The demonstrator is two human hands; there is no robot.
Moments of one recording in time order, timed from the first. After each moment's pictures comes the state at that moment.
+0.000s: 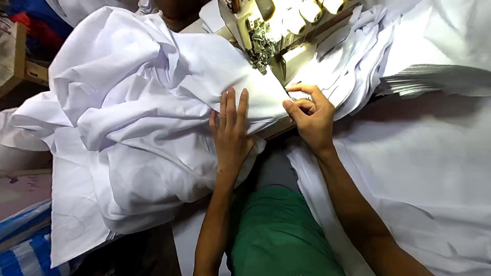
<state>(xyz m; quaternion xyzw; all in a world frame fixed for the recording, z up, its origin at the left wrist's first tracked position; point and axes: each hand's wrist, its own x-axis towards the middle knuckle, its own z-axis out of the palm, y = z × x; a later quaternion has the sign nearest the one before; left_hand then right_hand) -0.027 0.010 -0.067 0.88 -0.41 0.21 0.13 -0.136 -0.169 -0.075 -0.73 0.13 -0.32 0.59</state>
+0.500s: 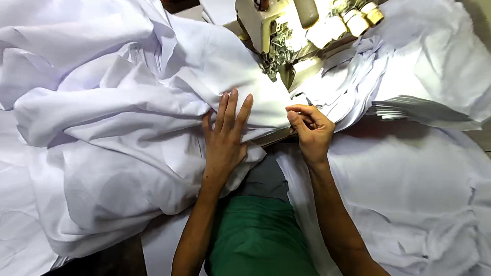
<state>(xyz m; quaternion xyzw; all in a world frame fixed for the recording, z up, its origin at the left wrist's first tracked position) -0.010 0.023 -0.076 0.86 -0.44 0.15 0.21 -0.123 -0.169 -0.083 -0.74 0.14 -0.35 0.56</state>
